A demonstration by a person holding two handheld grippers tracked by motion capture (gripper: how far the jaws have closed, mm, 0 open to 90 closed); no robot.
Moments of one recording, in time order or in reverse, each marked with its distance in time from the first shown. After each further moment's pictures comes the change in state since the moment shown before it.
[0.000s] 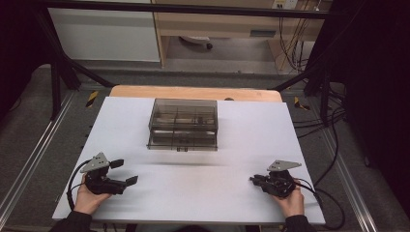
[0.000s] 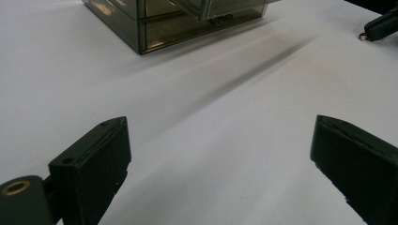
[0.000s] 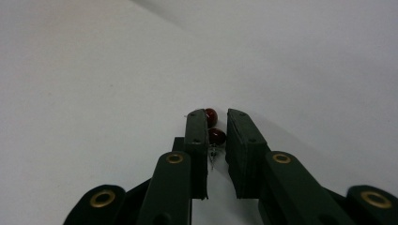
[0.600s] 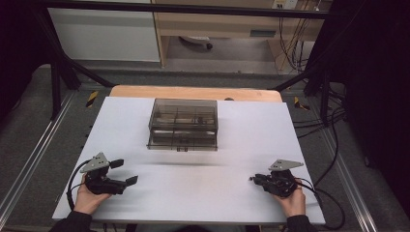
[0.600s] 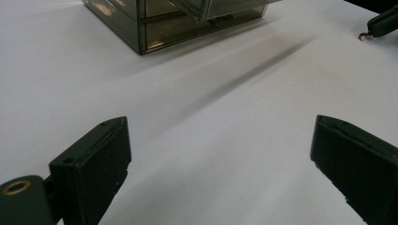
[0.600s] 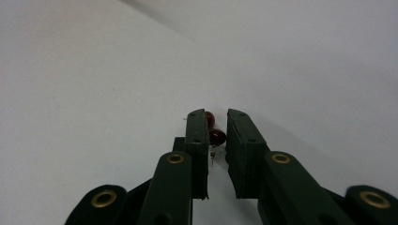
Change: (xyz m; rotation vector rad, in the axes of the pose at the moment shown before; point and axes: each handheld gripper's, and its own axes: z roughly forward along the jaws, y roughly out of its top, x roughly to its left) left arm 0.000 0.000 0.000 0.001 0.000 0.001; right arm 0.000 0.003 -0.006 -0.006 -0.004 -0.004
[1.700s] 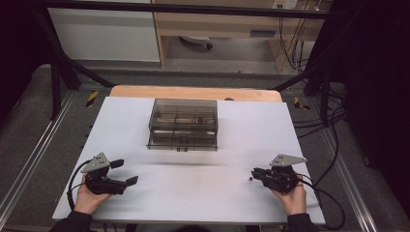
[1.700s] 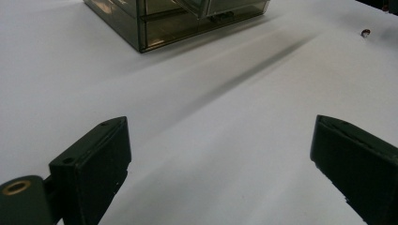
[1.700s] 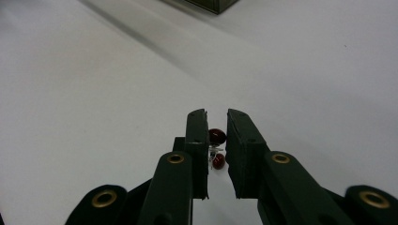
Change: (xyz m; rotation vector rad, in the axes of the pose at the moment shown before) left arm 0.000 0.000 0.001 0.006 0.004 0.004; right arm 0.008 0.023 -0.014 -0.080 0.015 -0.037
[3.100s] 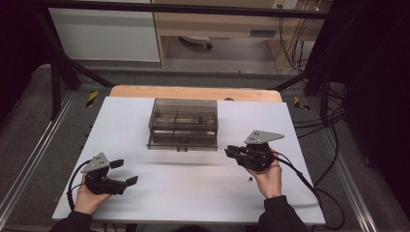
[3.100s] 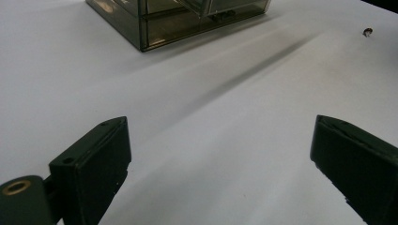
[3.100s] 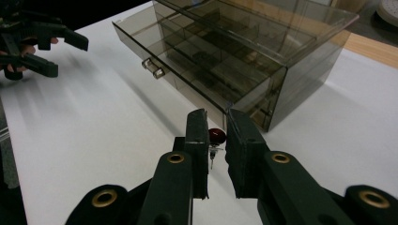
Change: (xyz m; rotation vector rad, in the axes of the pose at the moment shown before) left arm 0.000 0.000 0.000 0.004 0.004 0.001; right arm 0.044 0.098 0.020 -0.129 0.078 -0.085
